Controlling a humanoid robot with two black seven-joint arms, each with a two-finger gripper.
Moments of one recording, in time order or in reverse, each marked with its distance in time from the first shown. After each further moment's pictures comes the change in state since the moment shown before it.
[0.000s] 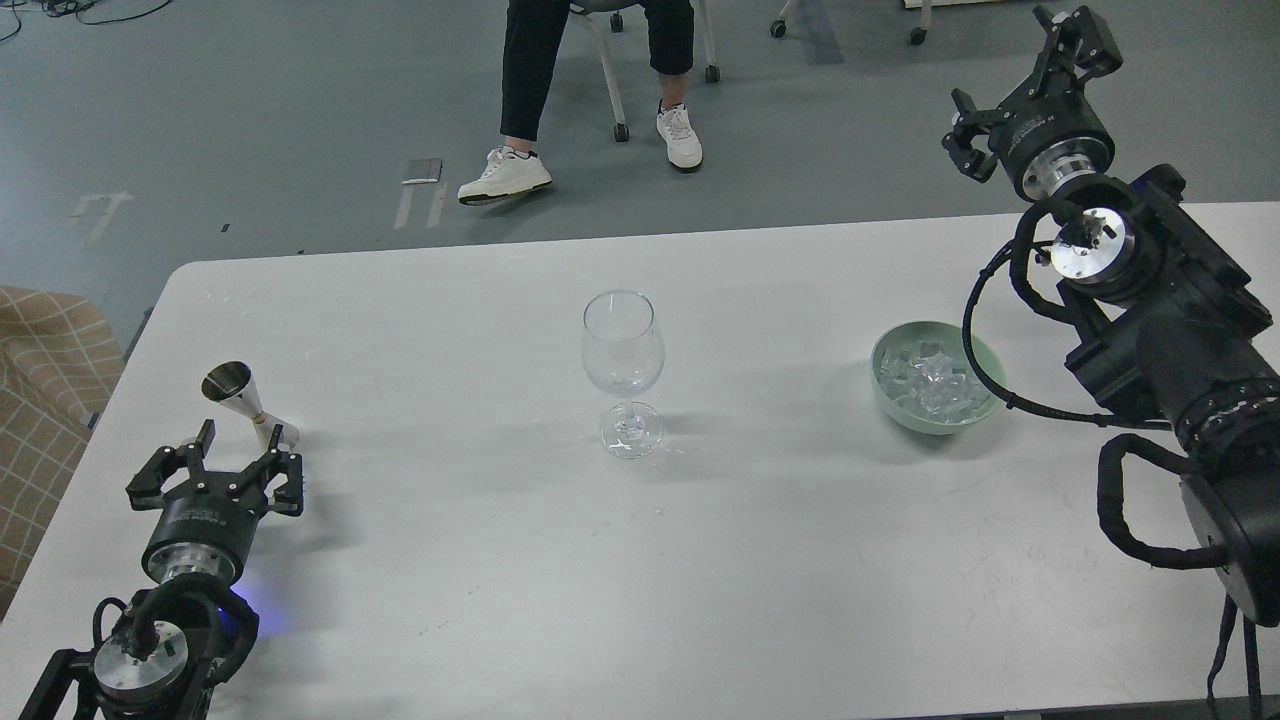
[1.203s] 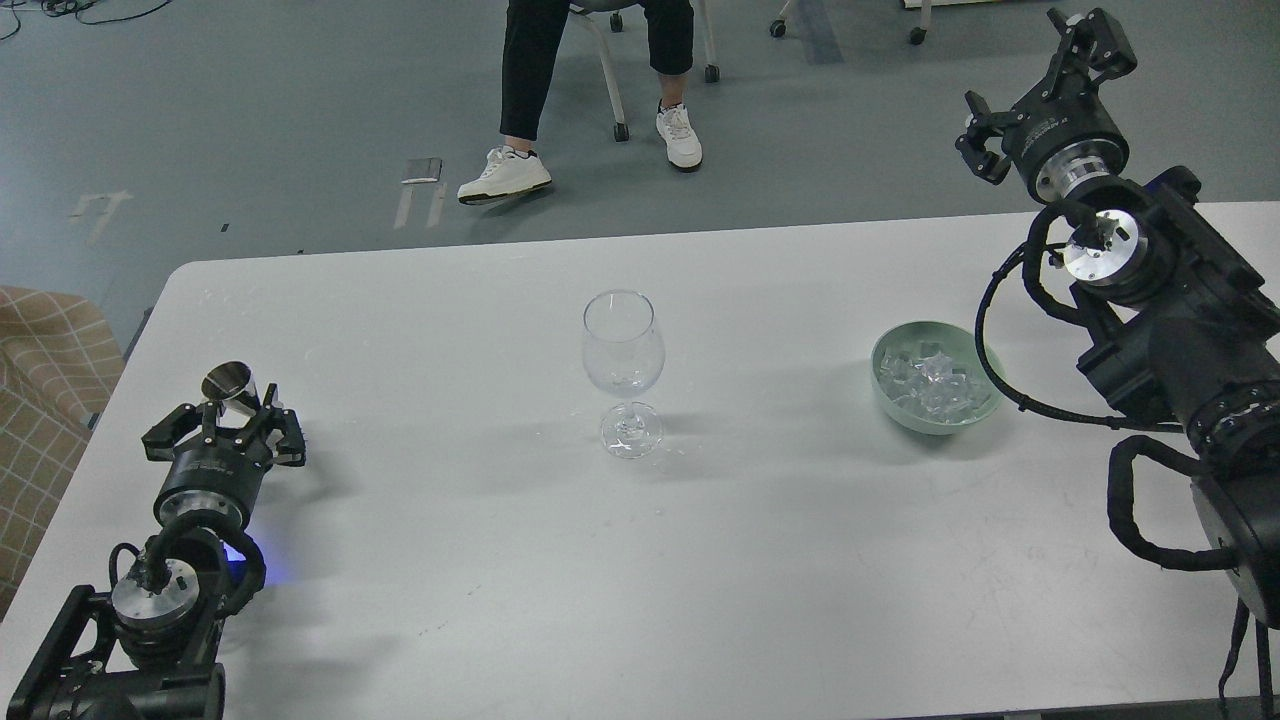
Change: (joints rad) left arm -0.176 0.013 -0.001 0.213 -0.003 -0.056 0.019; right arm -0.006 -0.018 -0.002 -0.001 -0.002 0.000 0.000
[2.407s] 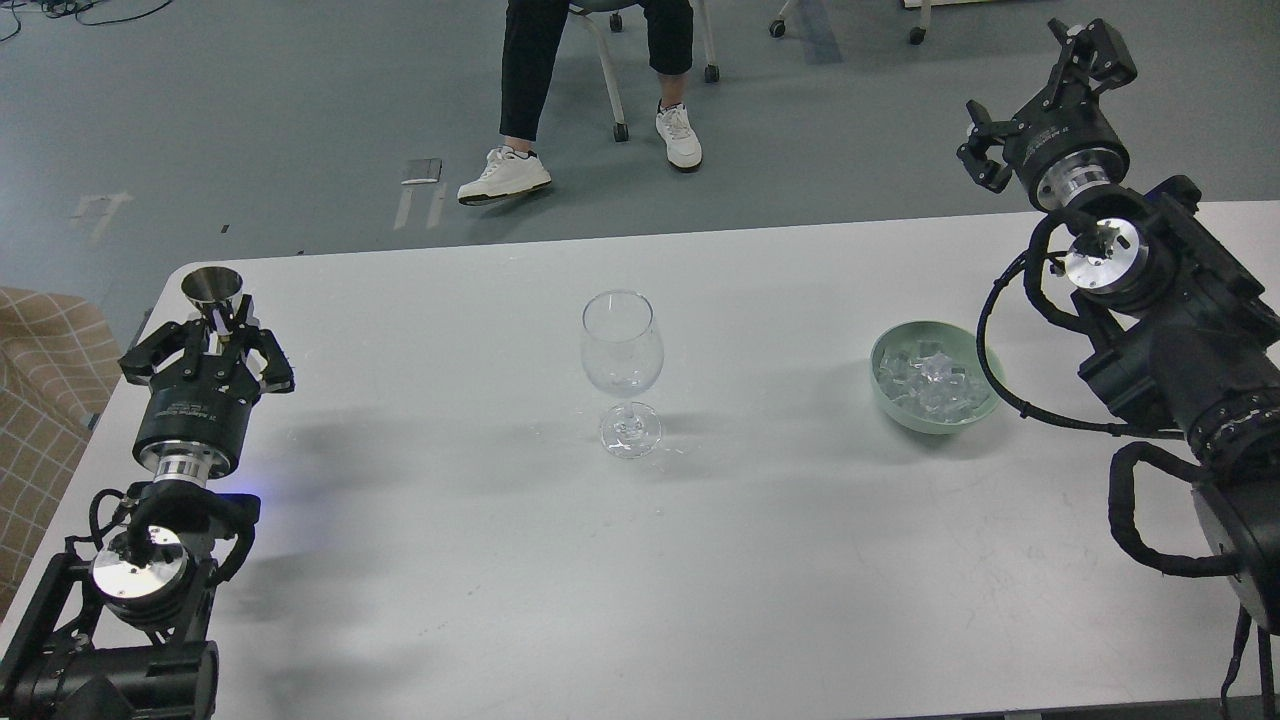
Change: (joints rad) left arm 0.007 0.005 -0.003 -0.251 0.001 -0.041 -0.012; right arm -0.015 -0.010 0.000 0.004 0.002 0.002 0.000
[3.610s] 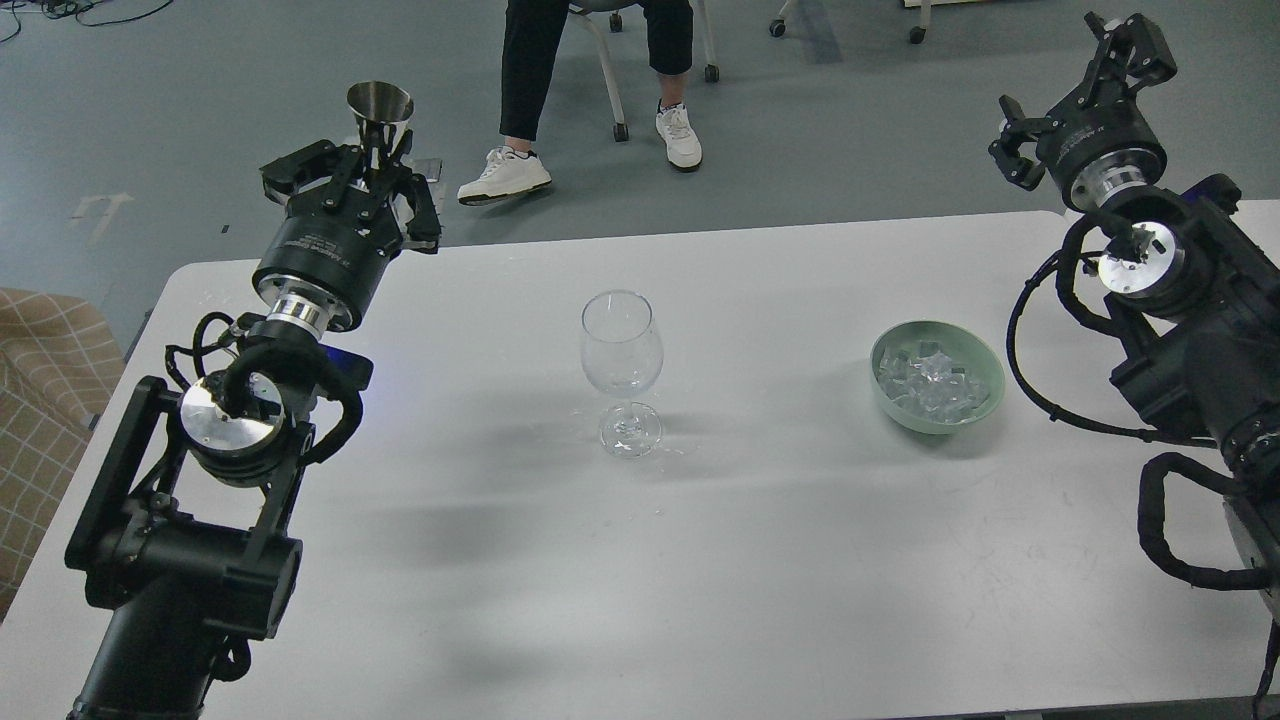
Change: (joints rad) left arm -0.206 -0.058 0.266 -0.362 0.060 0.366 0.030; right arm -0.043 -0.048 0.002 0.060 0.003 0.003 -0.001
